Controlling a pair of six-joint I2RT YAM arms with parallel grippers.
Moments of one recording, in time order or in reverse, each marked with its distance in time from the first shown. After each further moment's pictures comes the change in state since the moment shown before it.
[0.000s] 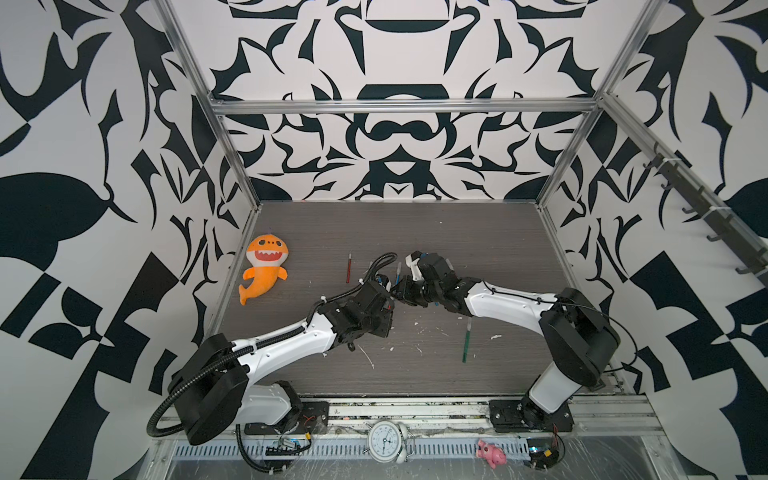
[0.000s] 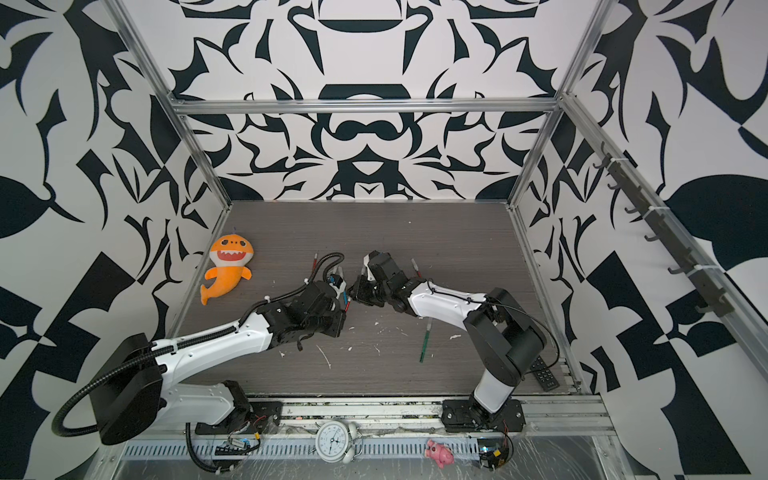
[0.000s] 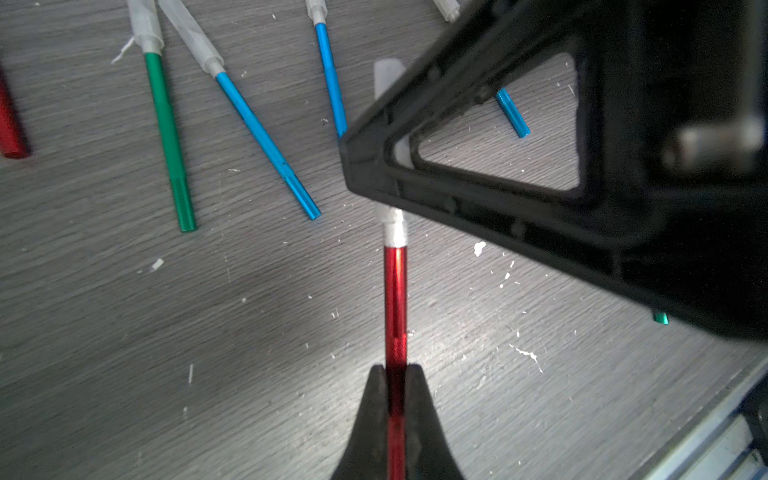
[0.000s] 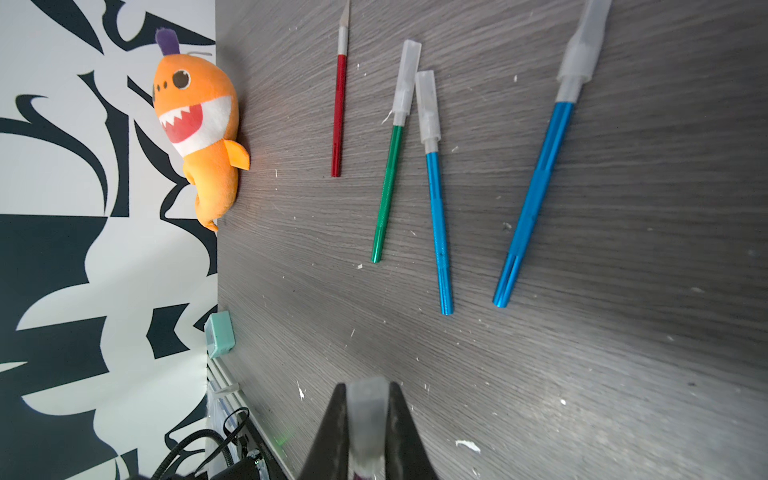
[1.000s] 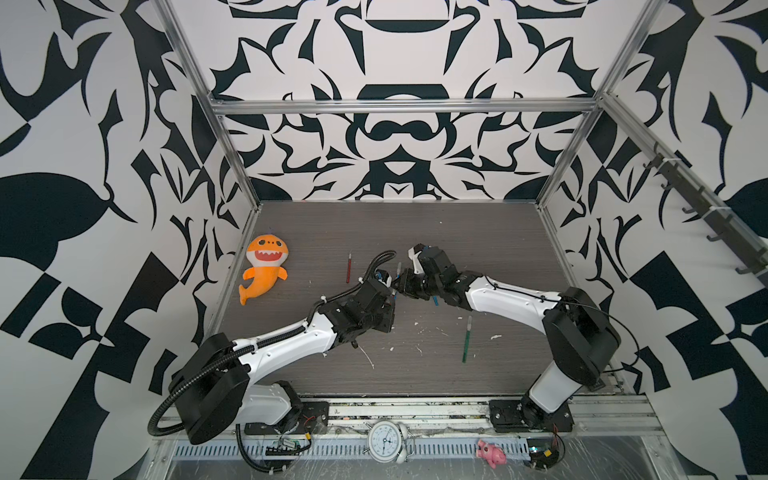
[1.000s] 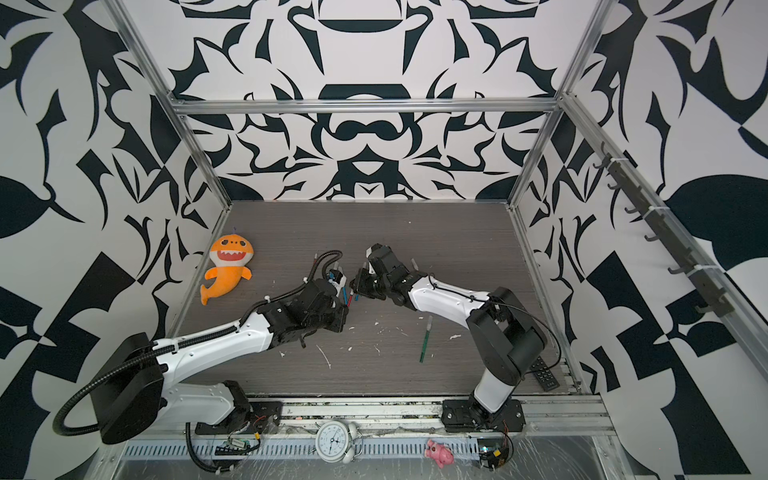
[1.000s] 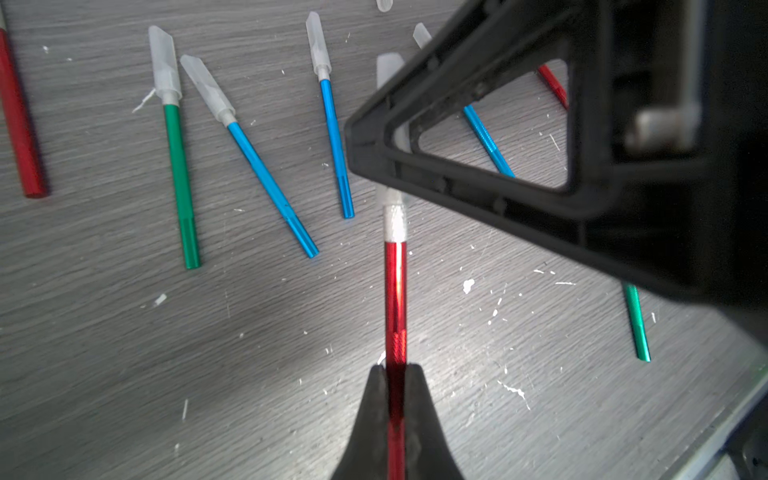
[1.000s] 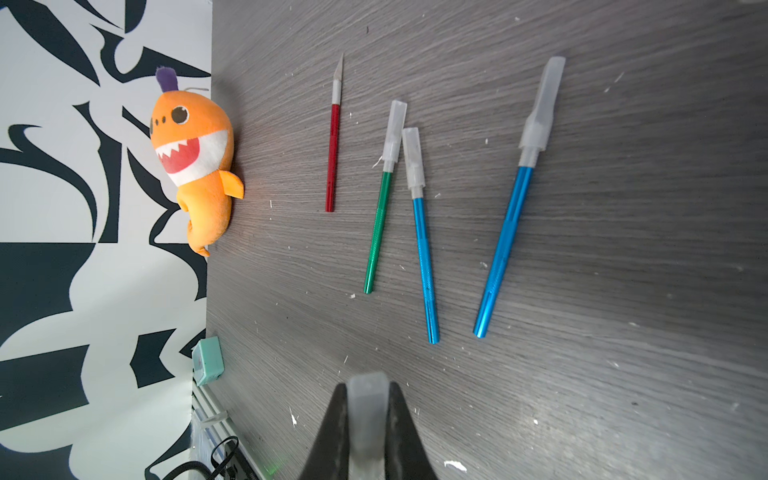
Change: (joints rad) left arm -0.004 0.005 -0.001 0.077 -0.027 -0.022; right arm -0.031 0.000 0.064 -0.071 0.059 -0.030
